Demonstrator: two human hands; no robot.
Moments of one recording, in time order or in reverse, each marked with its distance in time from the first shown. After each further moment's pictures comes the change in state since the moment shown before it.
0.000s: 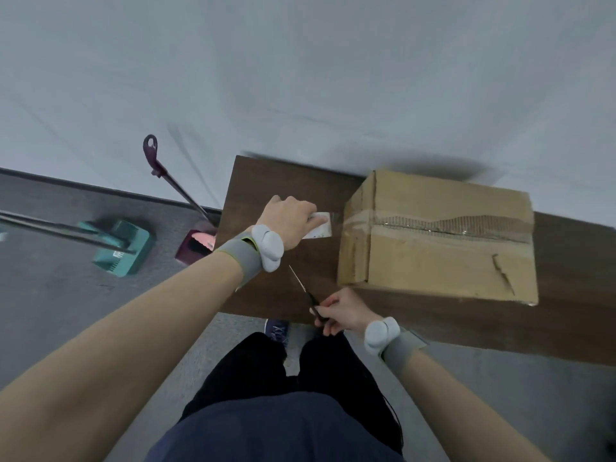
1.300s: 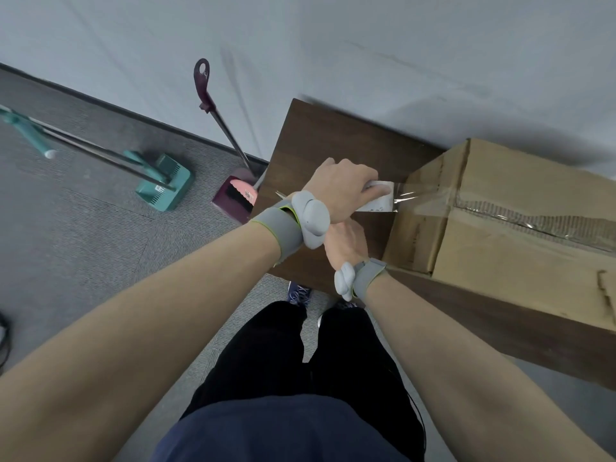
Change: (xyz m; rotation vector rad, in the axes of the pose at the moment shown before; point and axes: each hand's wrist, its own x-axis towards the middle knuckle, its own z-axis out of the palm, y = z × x) left_hand -0.005 -0.017 0.012 -0.172 0.085 -0.015; right_hand 0.090 -0.068 0.064 -0.902 0.523 -0.568
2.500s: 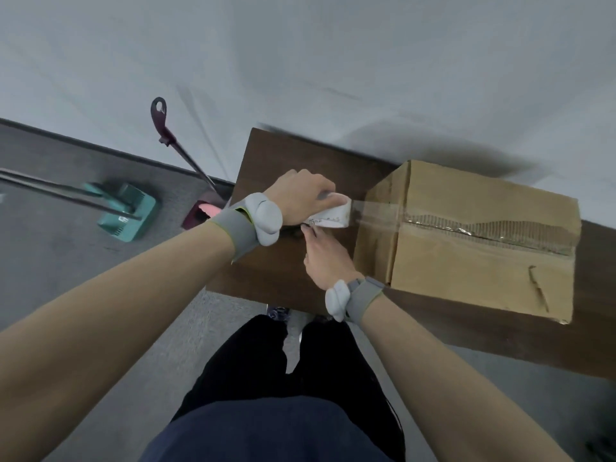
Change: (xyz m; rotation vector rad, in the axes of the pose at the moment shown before) left_hand 0.024 -0.012 -0.023 -0.068 -0.098 0.150; right_hand -0.010 0.019 -0.050 -0.127 -0.177 -0.094
